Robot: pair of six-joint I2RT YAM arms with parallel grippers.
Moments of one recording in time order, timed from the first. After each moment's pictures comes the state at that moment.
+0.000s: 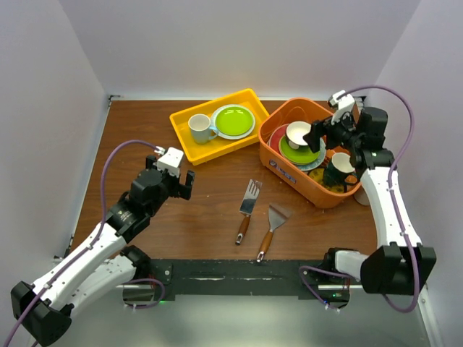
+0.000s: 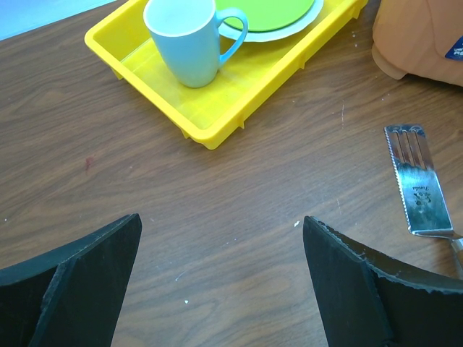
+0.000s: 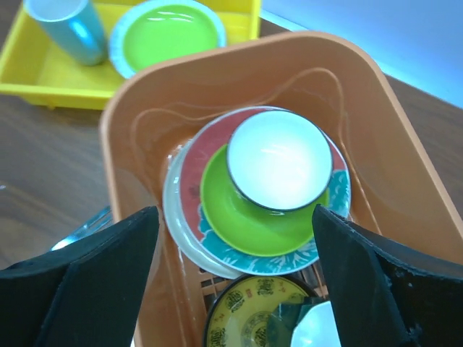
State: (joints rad) left arm -0.60 0.74 0.62 -0.24 -0.27 -0.02; right arm -0.06 1.22 1.14 -0.35 -0.49 -0.22
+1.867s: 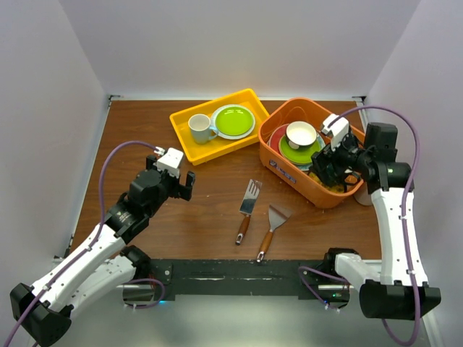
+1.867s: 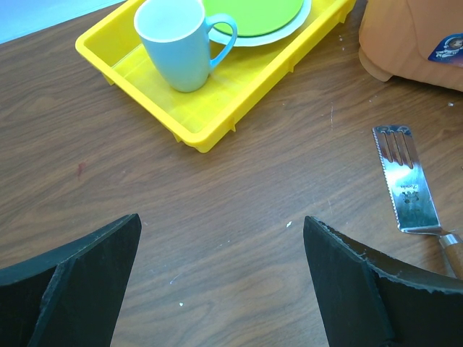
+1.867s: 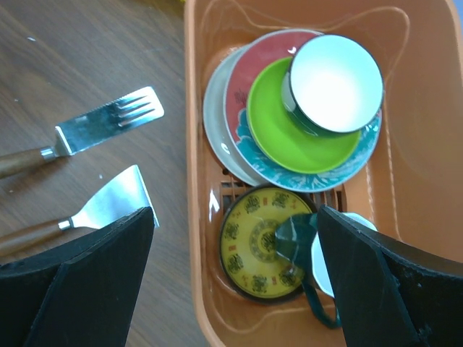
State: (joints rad) left arm -0.60 0.73 0.62 -0.24 -0.24 -0.02; right arm -0.06 1.03 1.21 -0.88 -0.57 -0.61
